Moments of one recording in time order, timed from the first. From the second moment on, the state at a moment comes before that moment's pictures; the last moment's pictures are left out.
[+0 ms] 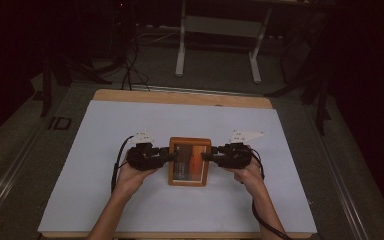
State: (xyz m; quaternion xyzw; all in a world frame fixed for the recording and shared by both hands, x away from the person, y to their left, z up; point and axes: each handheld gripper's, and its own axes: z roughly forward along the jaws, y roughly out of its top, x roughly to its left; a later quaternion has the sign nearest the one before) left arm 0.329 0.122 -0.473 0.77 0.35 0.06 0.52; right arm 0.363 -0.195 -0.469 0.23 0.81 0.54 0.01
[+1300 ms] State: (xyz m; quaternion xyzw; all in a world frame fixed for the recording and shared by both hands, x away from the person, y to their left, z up) left arm 0.328 0.135 -0.473 0.76 0.38 0.04 0.53; right arm 0.362 -0.203 -0.462 0.25 0.81 0.52 0.03
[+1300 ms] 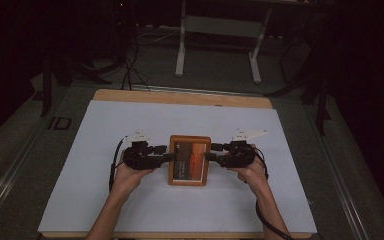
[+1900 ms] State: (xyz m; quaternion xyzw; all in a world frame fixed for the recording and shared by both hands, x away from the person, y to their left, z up) left arm 0.313 0.167 -0.469 0.77 0.43 0.14 0.46; right arm 0.341 -0.261 -0.459 0.33 0.81 0.46 0.10
